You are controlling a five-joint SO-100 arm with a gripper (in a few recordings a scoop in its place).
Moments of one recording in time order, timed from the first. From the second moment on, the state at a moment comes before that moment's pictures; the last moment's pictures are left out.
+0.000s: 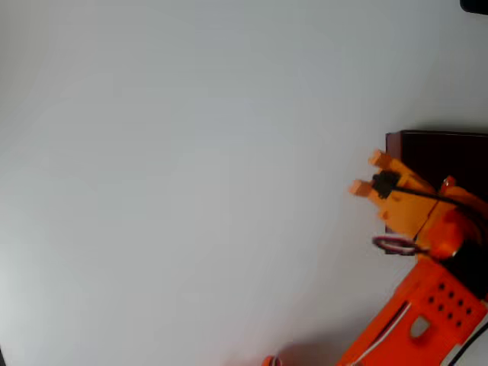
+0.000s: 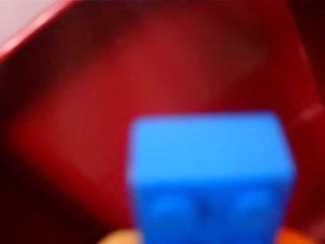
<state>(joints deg) 40.7 90.6 90.5 71.5 -12.9</state>
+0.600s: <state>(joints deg) 37.7 102.7 100.3 73.0 -13.7</state>
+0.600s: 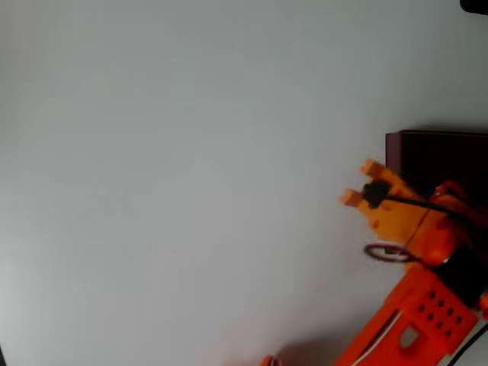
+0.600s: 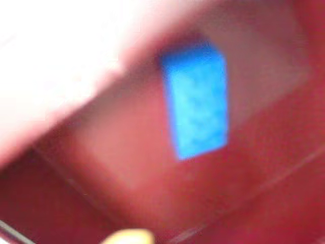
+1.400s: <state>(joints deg) -19.7 170.6 150.6 76.7 -6.4</state>
